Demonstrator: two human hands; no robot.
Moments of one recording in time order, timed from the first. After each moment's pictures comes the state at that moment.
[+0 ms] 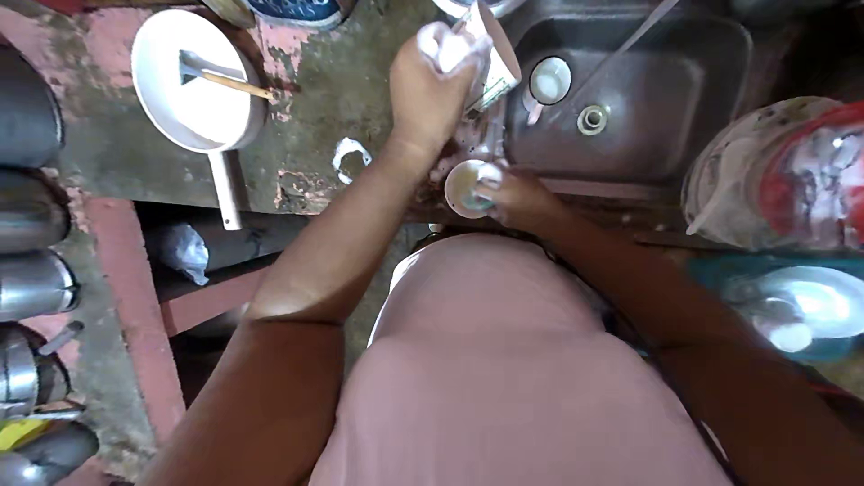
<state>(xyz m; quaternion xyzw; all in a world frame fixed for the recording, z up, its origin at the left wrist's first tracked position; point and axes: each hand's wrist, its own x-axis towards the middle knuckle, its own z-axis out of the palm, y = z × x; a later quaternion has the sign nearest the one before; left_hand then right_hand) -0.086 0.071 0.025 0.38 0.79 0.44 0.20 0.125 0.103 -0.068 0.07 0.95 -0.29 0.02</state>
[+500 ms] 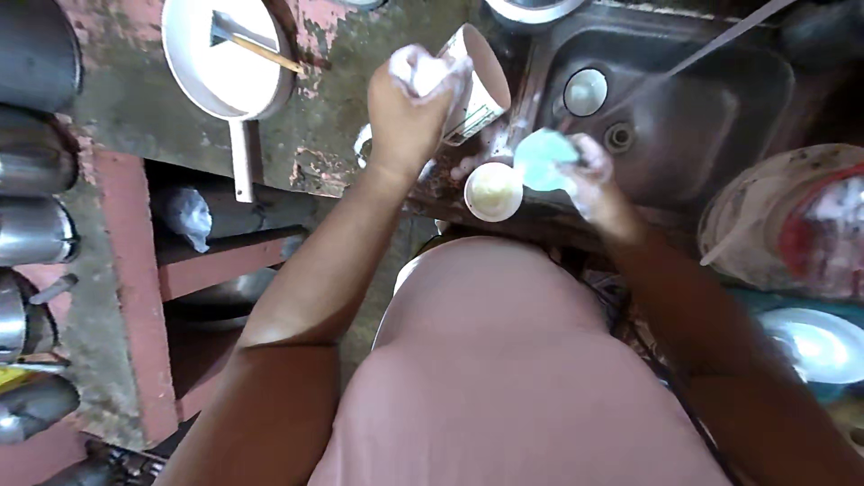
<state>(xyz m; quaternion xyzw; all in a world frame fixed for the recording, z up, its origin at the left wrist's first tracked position) -0.112 0.004 0.041 0.33 0.78 0.51 0.17 0.142 0.147 -0.059 0.32 0.63 -0.69 -0.16</state>
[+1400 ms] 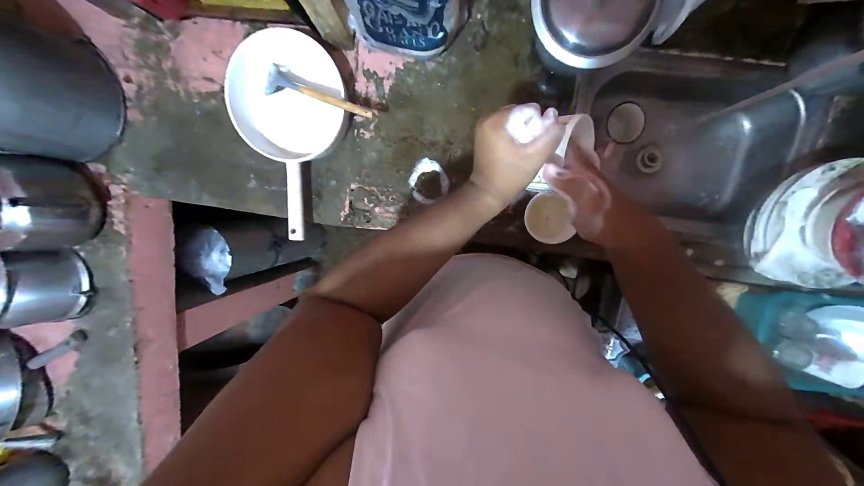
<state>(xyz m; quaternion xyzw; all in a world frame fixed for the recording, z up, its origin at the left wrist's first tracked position) -0.144 -0.009 0.016 0.39 0.61 0.67 0.14 0.007 0.042 0.065 0.28 0.78 -0.56 -0.03</state>
